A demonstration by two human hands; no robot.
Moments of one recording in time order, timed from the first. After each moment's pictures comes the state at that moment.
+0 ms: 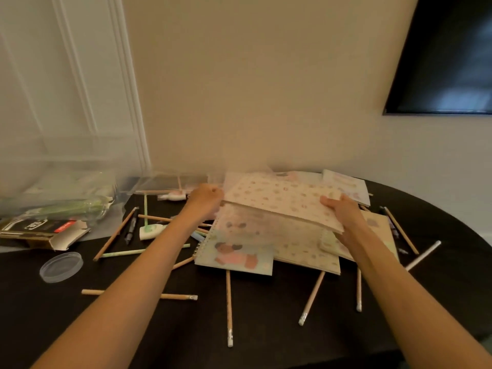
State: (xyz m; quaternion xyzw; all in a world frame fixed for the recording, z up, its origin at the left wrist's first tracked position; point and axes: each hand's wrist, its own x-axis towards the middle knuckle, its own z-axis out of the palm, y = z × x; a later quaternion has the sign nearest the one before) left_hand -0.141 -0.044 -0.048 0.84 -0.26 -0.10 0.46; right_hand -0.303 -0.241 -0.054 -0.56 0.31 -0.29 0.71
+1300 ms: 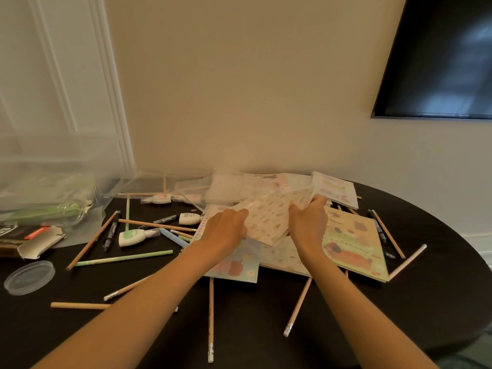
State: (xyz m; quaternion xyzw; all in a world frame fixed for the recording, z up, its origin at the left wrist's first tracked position) left_hand -0.174 -0.094 -0.088 0.88 -0.45 0.10 0.08; right_hand -0.273 -0.200 -0.072 -0.69 0.37 -0.42 0.46
